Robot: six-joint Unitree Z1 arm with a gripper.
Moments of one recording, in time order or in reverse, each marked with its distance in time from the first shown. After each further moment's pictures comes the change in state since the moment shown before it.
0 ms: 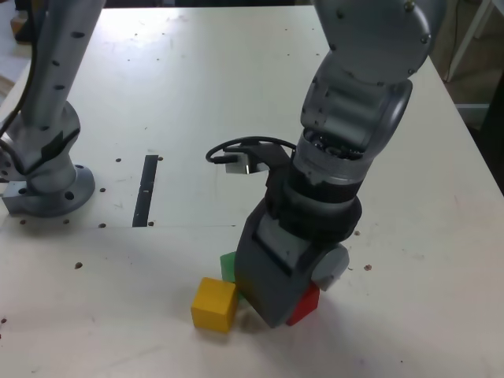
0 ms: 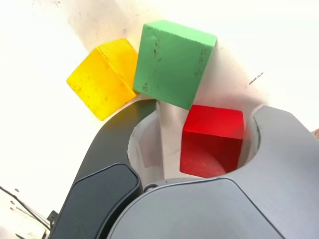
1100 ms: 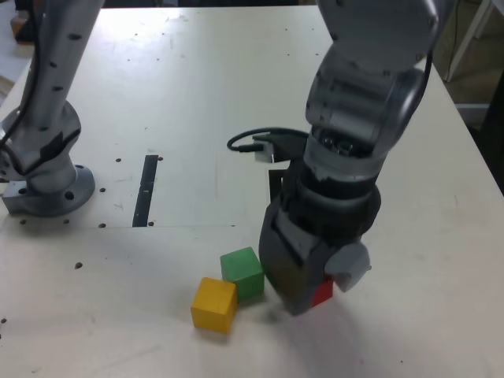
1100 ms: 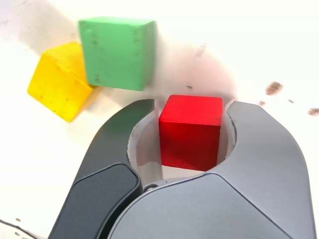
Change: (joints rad) arm -0.033 -0.020 -0.081 0.015 0.155 0.147
